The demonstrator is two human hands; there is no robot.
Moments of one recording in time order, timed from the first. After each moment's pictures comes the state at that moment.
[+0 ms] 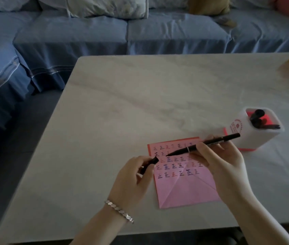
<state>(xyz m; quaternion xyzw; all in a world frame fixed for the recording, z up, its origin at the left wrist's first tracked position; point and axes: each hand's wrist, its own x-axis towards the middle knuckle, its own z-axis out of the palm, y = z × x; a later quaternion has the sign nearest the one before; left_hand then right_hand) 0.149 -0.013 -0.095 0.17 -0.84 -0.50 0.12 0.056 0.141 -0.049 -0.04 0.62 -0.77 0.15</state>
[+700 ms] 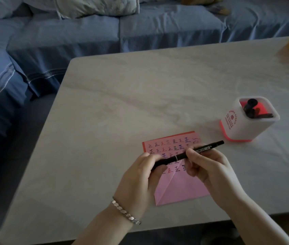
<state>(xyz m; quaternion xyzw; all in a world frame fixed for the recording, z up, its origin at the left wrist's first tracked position) 0.140 0.007 -0.084 0.04 -0.90 -0.42 0.14 0.063 0.151 -0.063 -0.03 0.59 -0.76 0.26</state>
